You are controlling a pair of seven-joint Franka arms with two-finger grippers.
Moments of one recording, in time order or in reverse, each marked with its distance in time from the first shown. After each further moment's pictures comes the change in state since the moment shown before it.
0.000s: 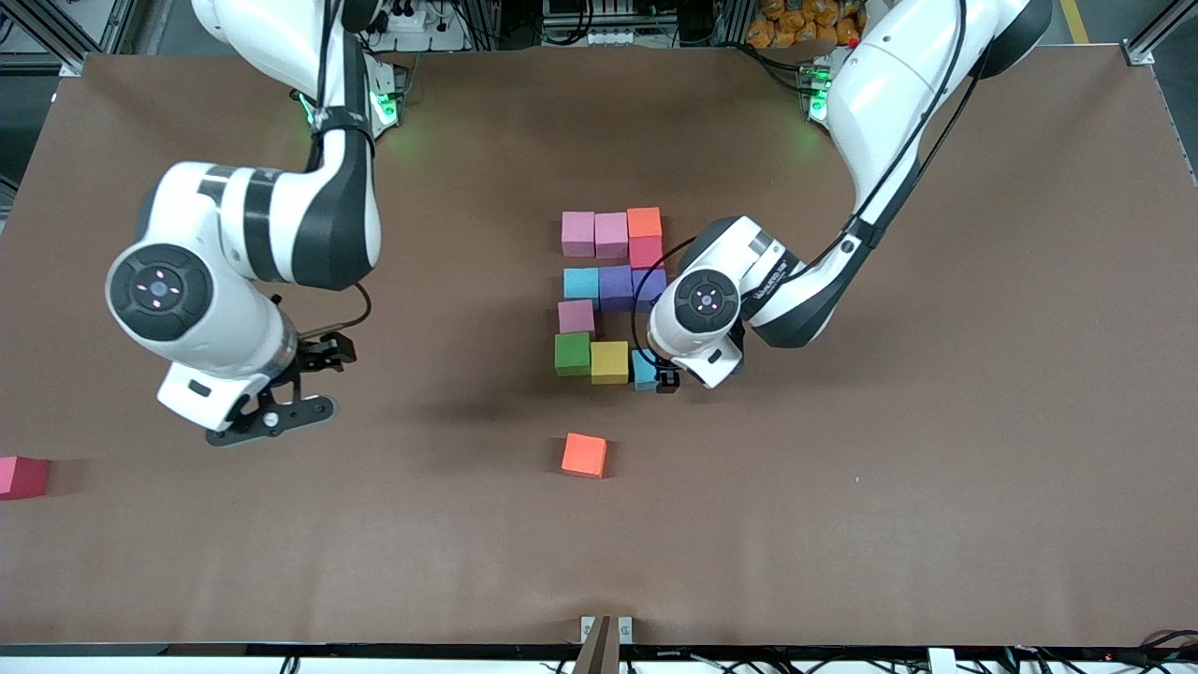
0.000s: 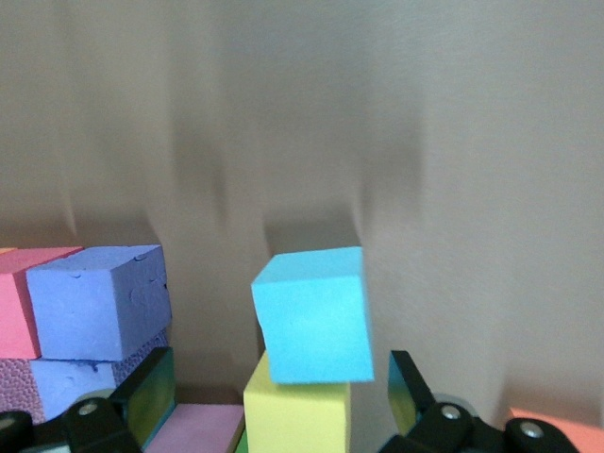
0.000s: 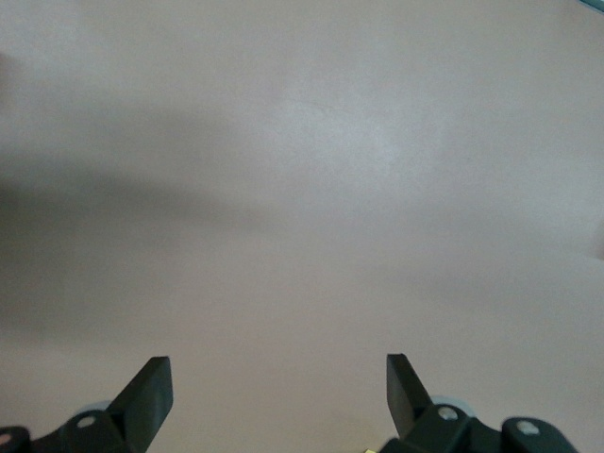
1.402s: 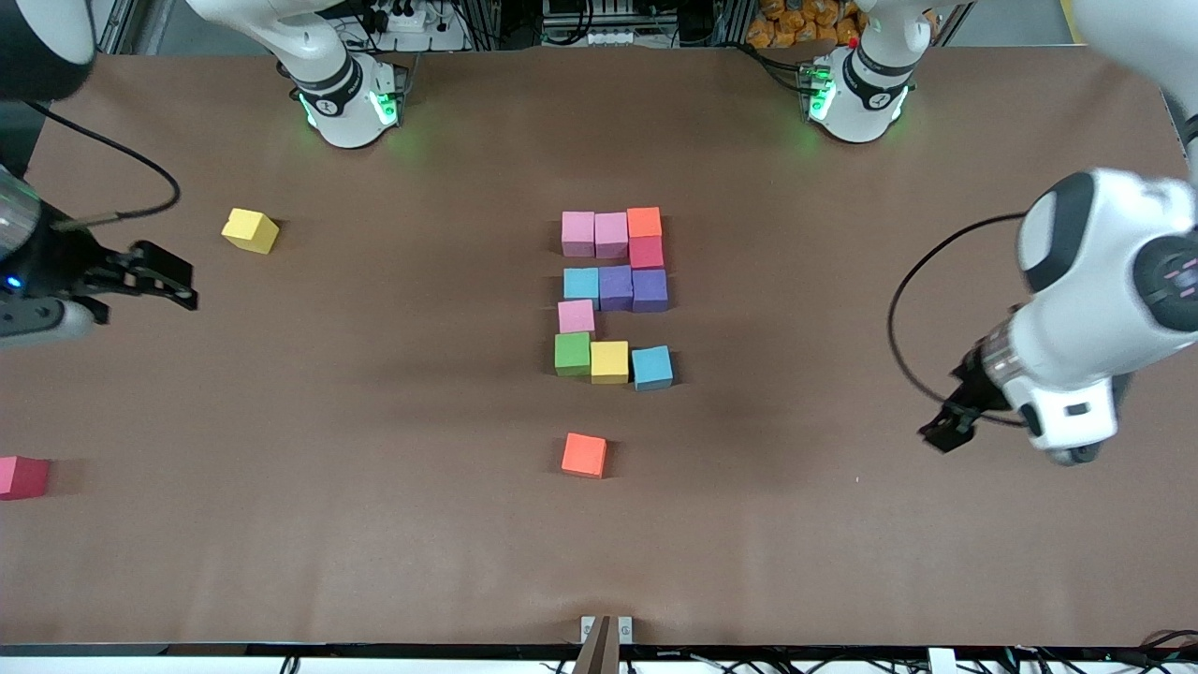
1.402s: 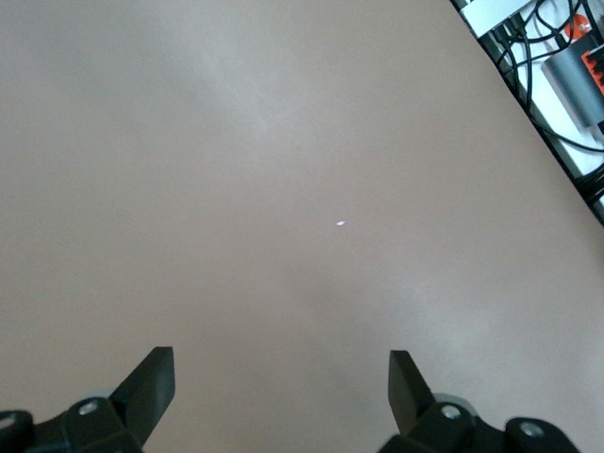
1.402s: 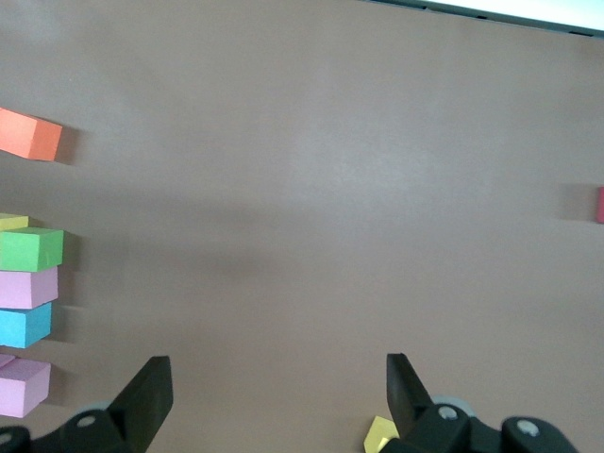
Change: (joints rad) left arm 0.468 -0.308 0.015 0.063 0.035 -0.294 1.159; right arm -0.823 -0.540 1.069 -0.003 -0.511 -0.027 0.256
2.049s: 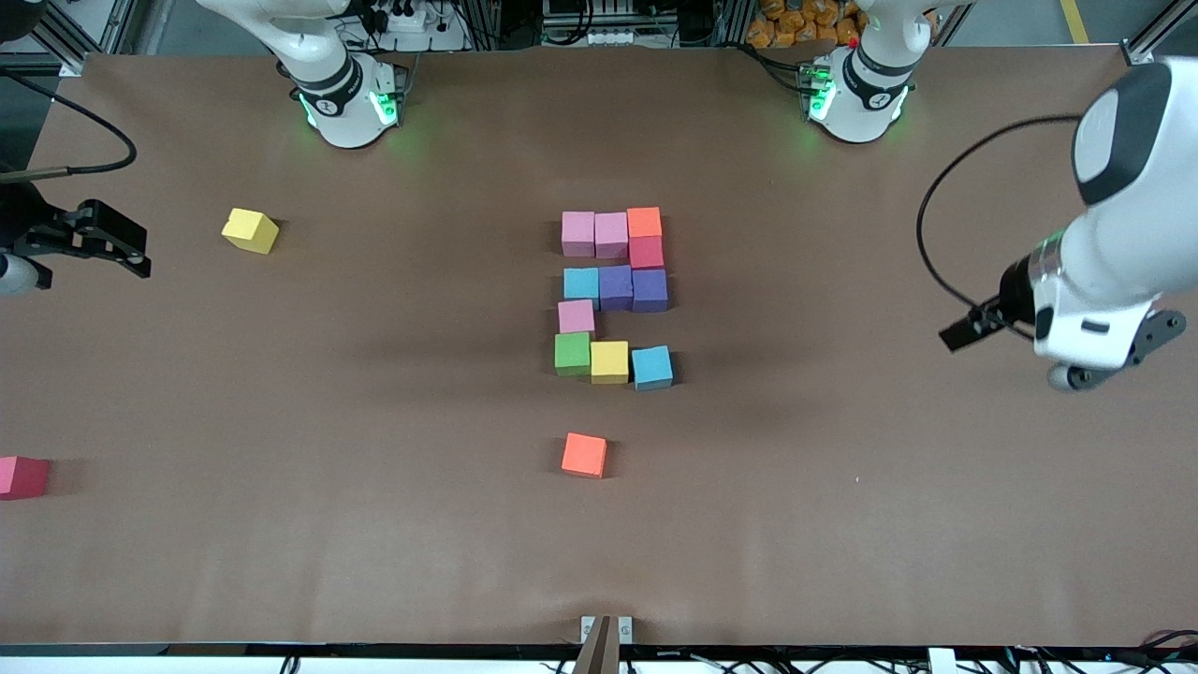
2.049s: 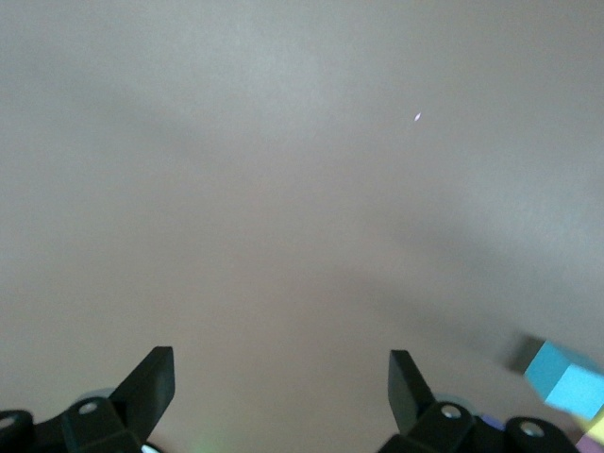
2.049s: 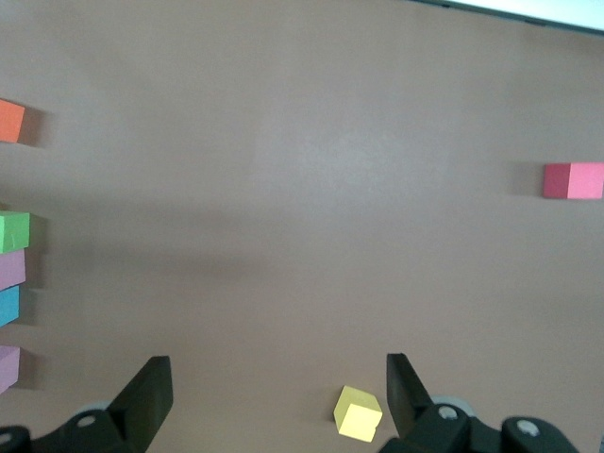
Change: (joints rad) left arm -0.098 -0.235 0.170 -0.153 -0.119 -0.189 0.452; right arm -0.233 -0.046 0.267 -0.005 -0.099 -0.069 0.040
